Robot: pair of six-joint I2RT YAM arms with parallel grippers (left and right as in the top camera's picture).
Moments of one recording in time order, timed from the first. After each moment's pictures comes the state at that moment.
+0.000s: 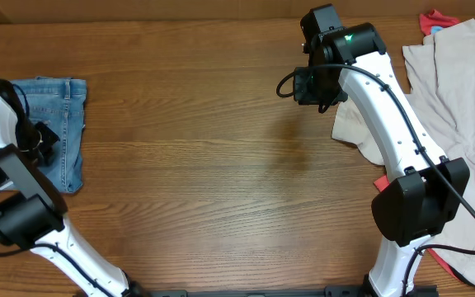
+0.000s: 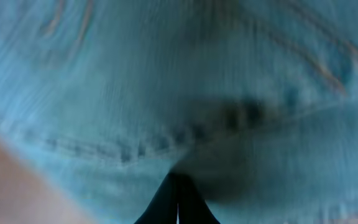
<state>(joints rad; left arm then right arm) 0.56 2.19 1.72 -1.12 -0.15 -0.34 0.31 2.02 1.99 -1.33 0.01 0.33</state>
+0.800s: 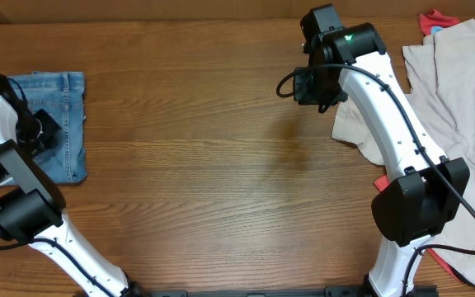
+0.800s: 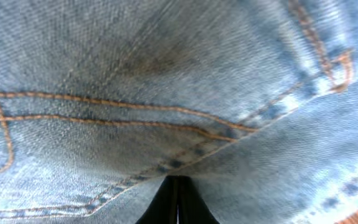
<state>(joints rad) 0.56 2.23 1.79 -1.01 0.02 -0.24 0.31 2.02 1.99 -1.33 0.01 0.33</state>
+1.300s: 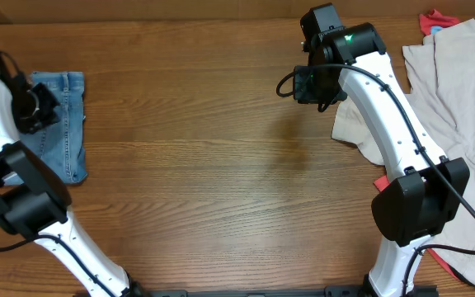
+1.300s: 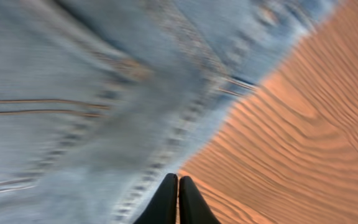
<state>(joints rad) 0.50 2.25 2.01 -1.19 0.19 -0.19 0.31 2.02 1.99 -1.32 0.01 0.33</state>
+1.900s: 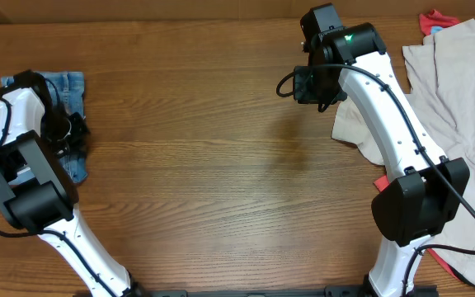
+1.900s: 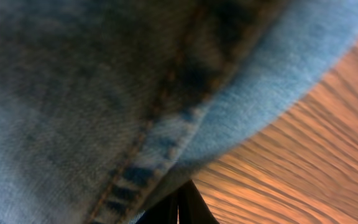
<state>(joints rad) 0.46 2.25 1.72 -1.11 0.06 -0.16 0.31 2.02 1.99 -1.32 0.01 0.33</state>
